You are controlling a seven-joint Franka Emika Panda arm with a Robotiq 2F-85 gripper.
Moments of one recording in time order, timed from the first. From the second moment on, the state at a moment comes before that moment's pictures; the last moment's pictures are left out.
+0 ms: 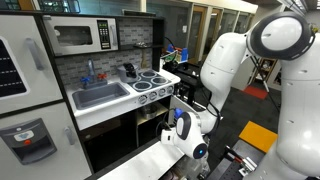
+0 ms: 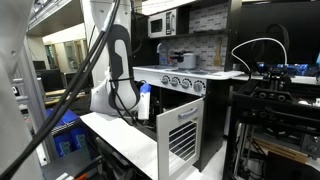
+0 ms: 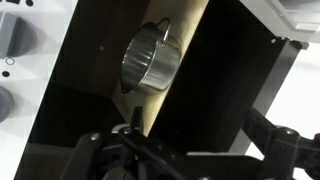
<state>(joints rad) -0.04 0.40 0.46 -2.58 -2.44 2.07 0.77</state>
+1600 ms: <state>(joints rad) 0.09 0.60 0.32 -2.26 -2.24 1.96 0.89</state>
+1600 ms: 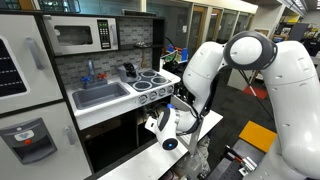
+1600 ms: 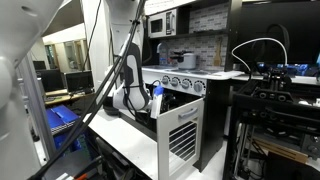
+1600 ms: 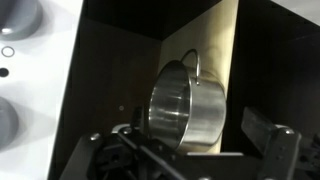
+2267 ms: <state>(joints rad) 0.07 0.64 0.30 -2.14 -2.24 2.14 0.93</state>
